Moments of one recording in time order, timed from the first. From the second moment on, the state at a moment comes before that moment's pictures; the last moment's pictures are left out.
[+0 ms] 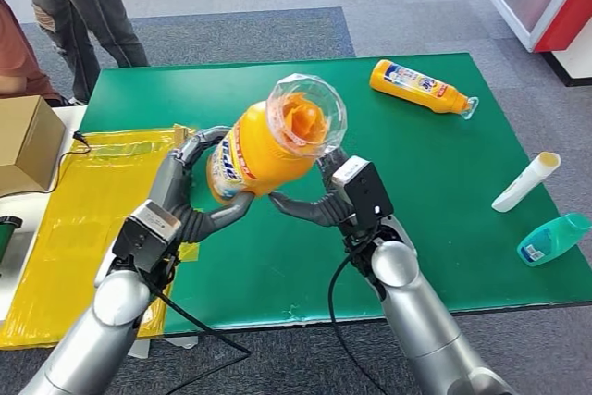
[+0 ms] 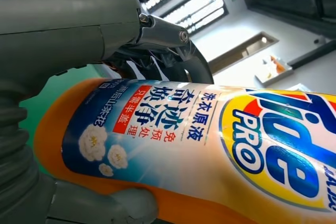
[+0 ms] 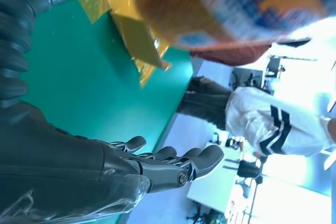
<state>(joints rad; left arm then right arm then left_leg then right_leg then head) -0.33 0.05 -0.51 -1.64 -0.21 0.15 -0.19 -0.40 0.05 0.42 -1.32 0.09 0.05 -0.29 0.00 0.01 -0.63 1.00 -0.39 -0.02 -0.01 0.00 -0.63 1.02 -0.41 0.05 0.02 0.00</state>
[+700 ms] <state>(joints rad) -0.01 0.08 -0.33 -1.76 -1.29 0.58 0.03 -0.32 0.03 0.26 -1.43 0.13 0.02 -0.27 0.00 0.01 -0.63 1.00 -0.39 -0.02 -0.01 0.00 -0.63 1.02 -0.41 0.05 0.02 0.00</state>
